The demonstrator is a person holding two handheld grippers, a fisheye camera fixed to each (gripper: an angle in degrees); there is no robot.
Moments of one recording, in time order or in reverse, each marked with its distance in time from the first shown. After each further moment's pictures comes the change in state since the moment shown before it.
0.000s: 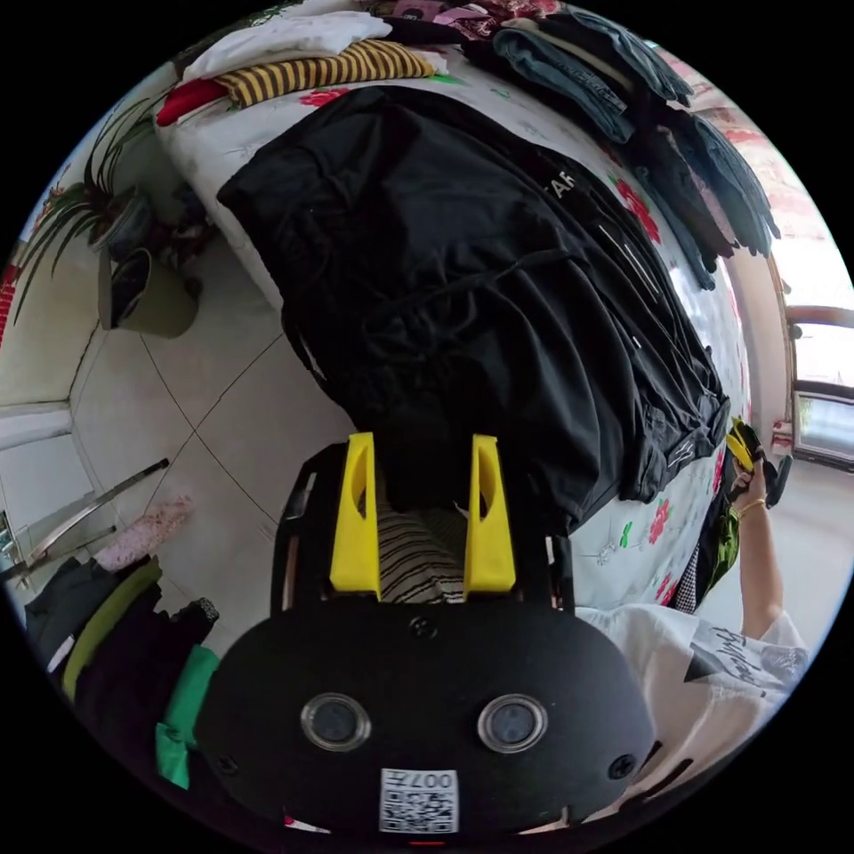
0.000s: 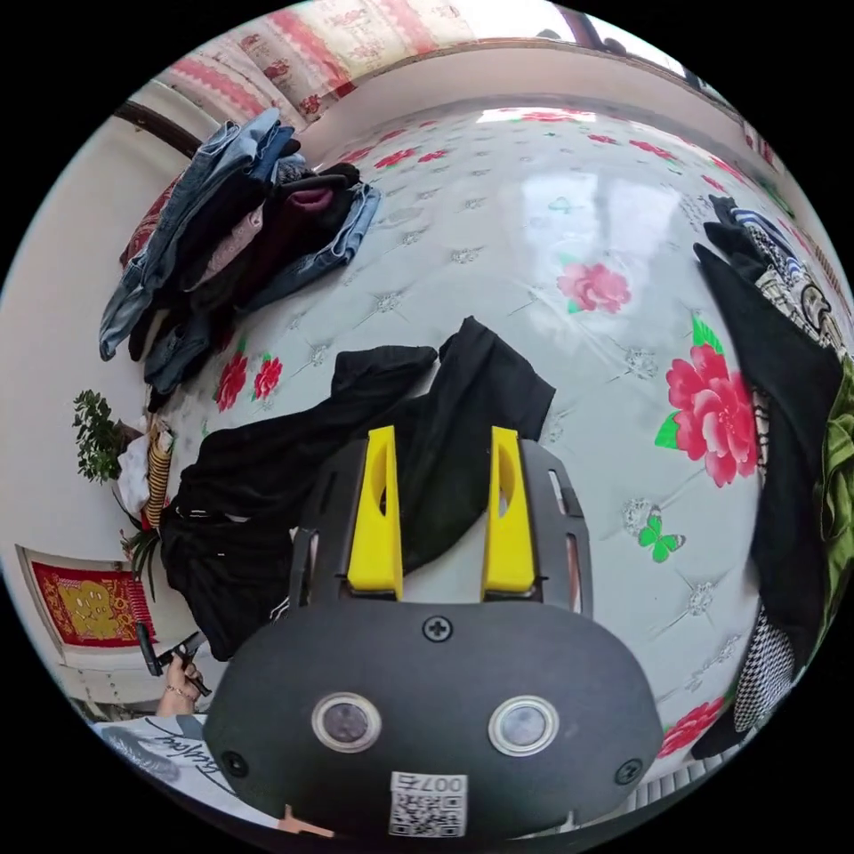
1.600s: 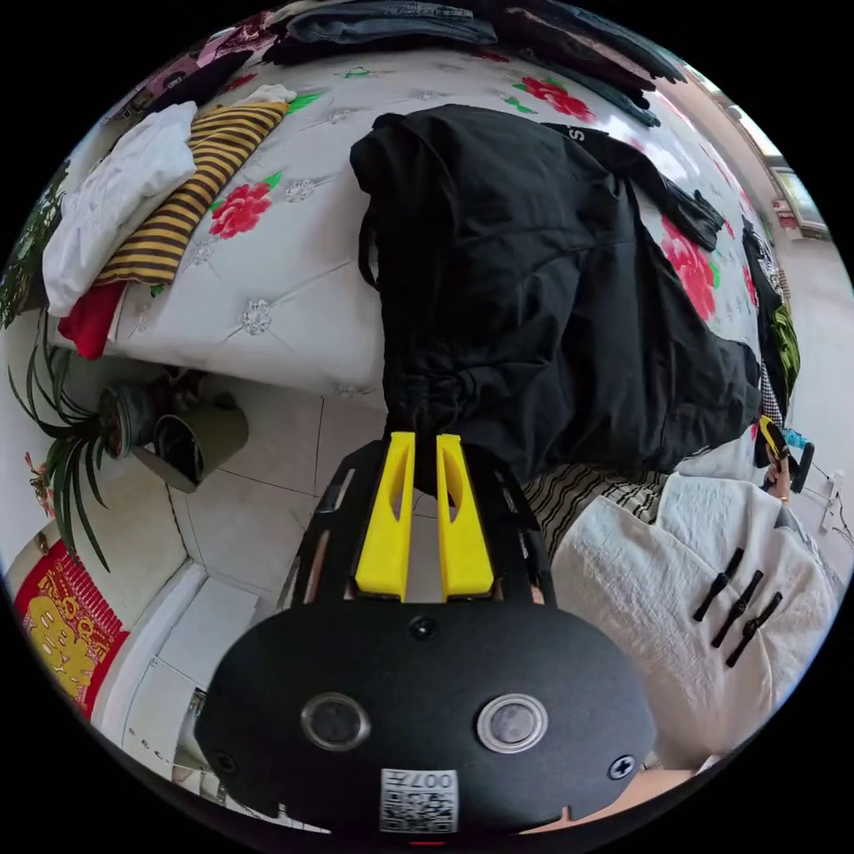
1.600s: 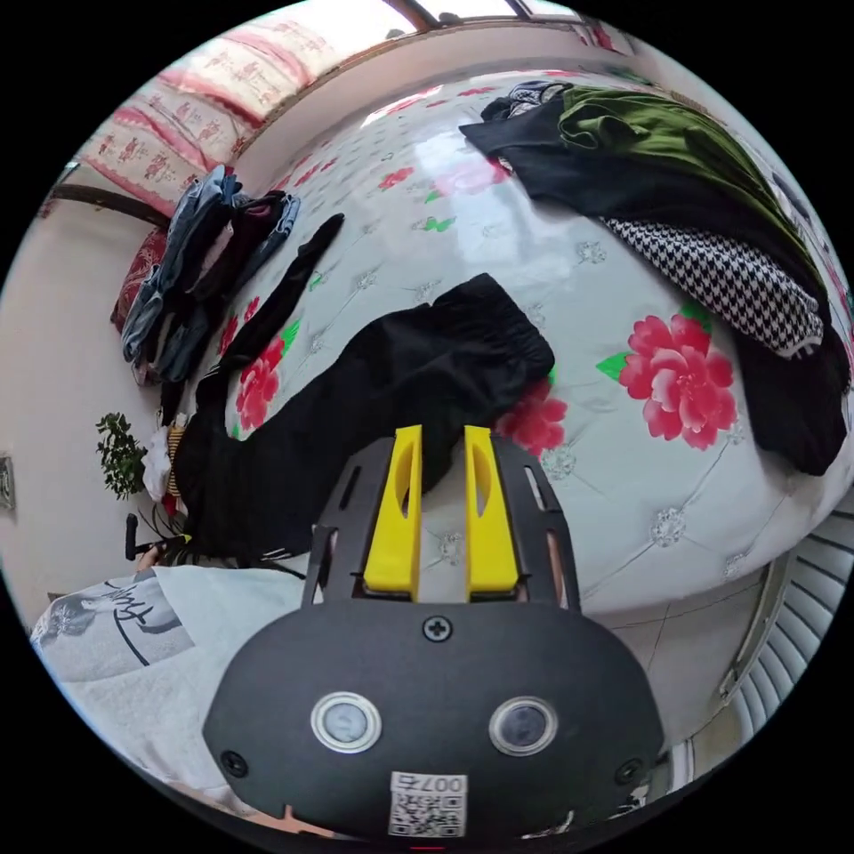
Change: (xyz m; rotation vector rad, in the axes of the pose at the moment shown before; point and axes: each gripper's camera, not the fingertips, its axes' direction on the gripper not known) left arm 0.054 -0.164 -0.075 -0.226 -0.257 0.556; right arm 0.061 0.276 -0.107 0.037 -0.034 0.280
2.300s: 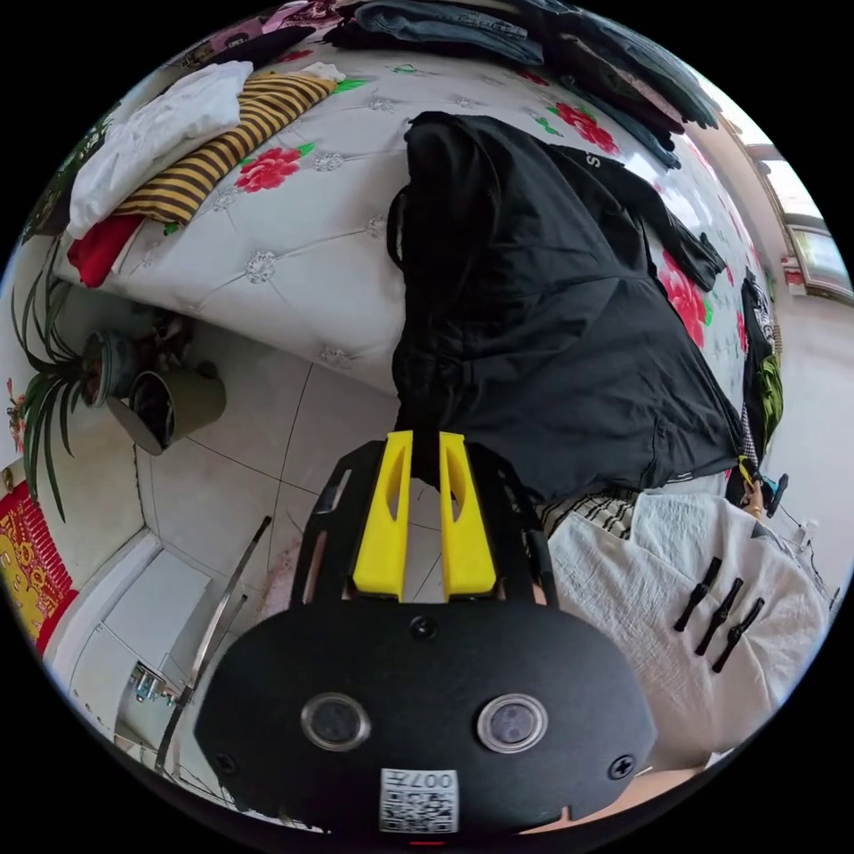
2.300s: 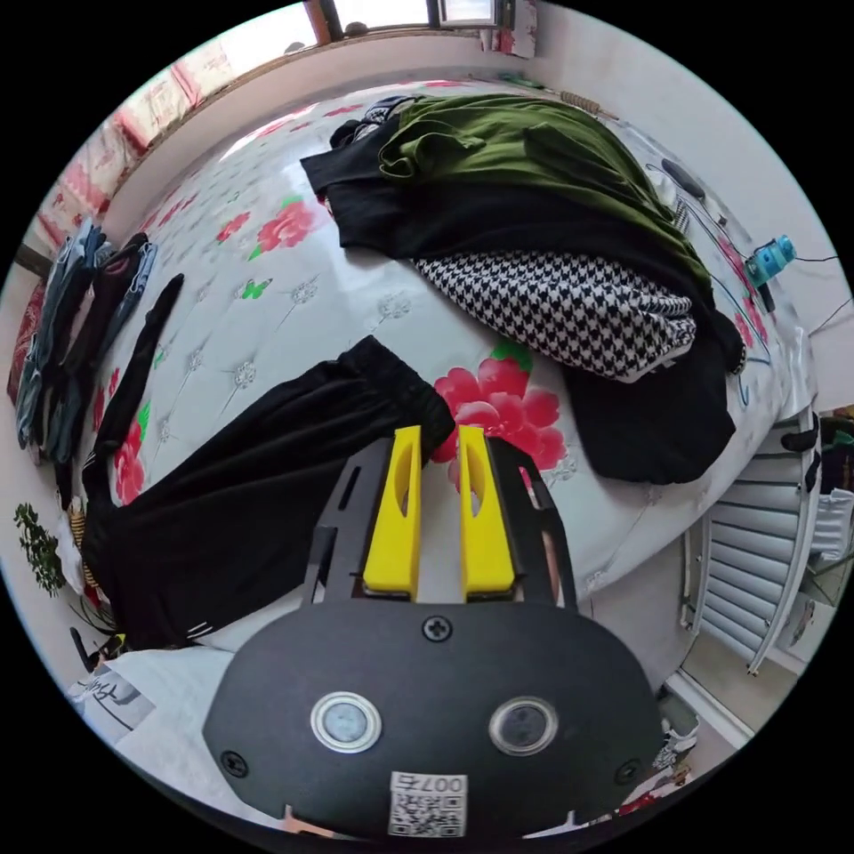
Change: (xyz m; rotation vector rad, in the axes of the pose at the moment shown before) left arm 0.016 0.016 0.005 0.041 0.108 -0.150; right arm 0.066 -0.052 -0.017 0.051 0.381 0.175
